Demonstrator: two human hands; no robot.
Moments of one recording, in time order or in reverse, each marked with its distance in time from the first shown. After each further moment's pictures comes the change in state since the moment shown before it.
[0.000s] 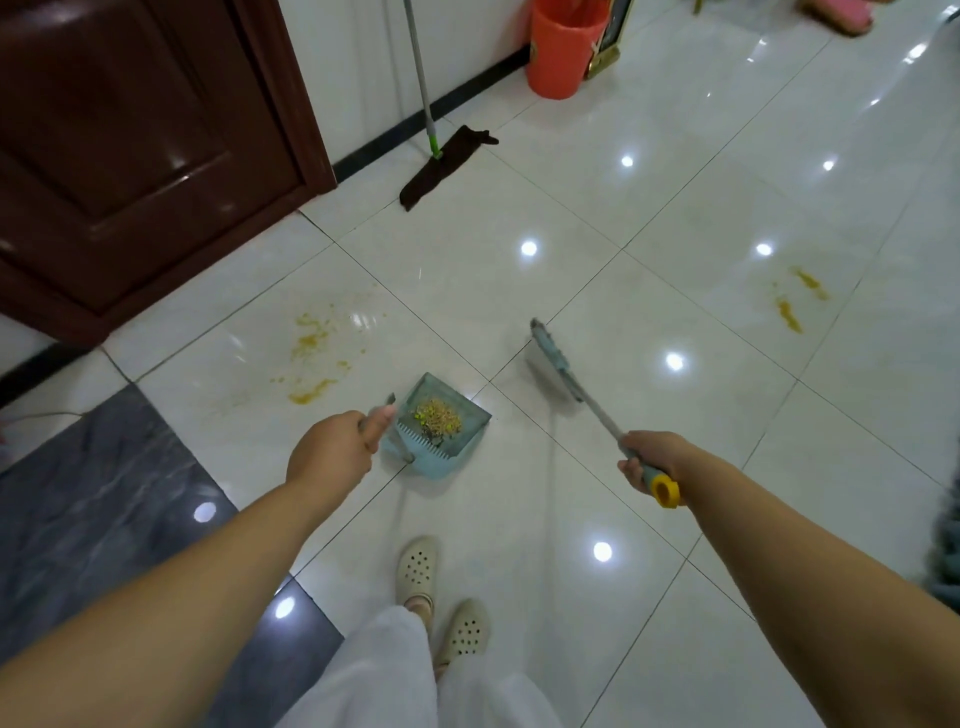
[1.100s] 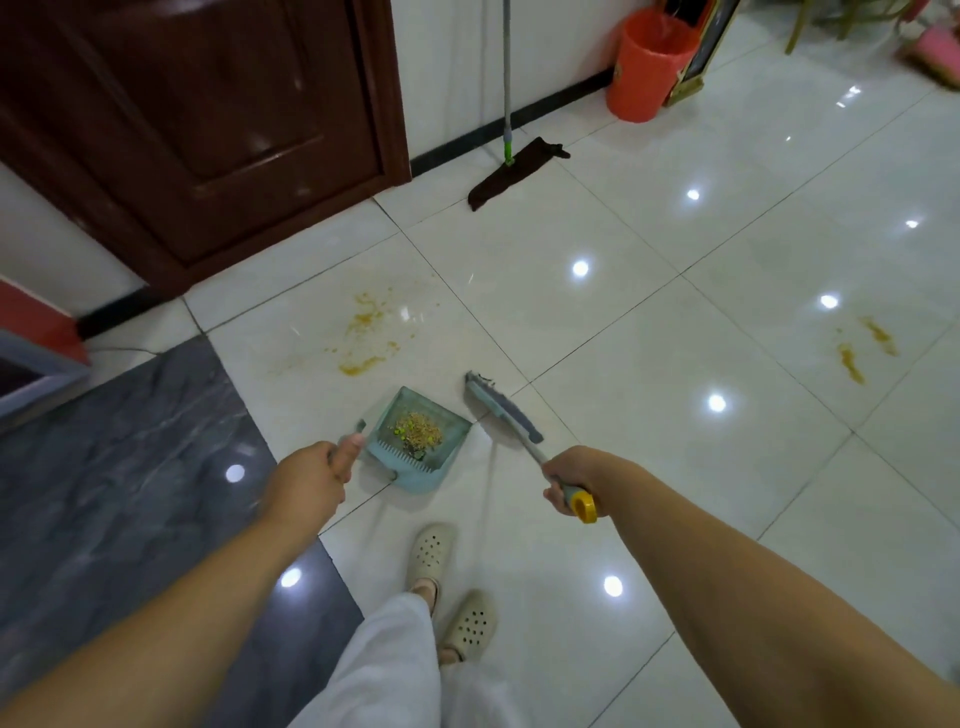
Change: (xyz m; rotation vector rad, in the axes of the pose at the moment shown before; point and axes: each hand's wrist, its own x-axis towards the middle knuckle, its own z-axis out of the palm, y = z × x) left_hand -0.092 -0.097 -0.001 -0.152 0.182 -0.164; right_hand -0.041 0.050 0.124 -0.427 -0.175 0.056
